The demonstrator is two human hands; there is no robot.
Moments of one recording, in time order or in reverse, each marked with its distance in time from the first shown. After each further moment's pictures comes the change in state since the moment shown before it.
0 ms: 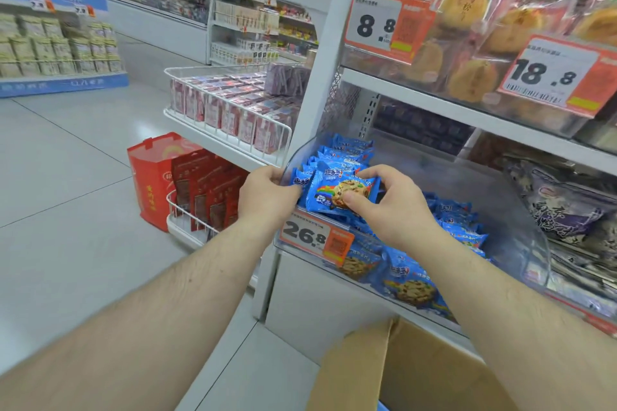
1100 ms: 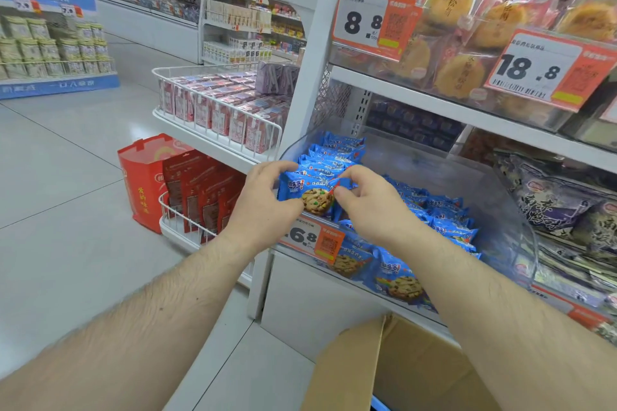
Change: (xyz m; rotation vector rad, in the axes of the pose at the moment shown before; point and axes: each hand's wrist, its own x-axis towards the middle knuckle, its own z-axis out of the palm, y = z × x) left_hand -0.021 -0.001 -0.008 0.067 -0.206 0.348; right_hand 0.003 -0.009 0.009 0.010 -0.119 0.031
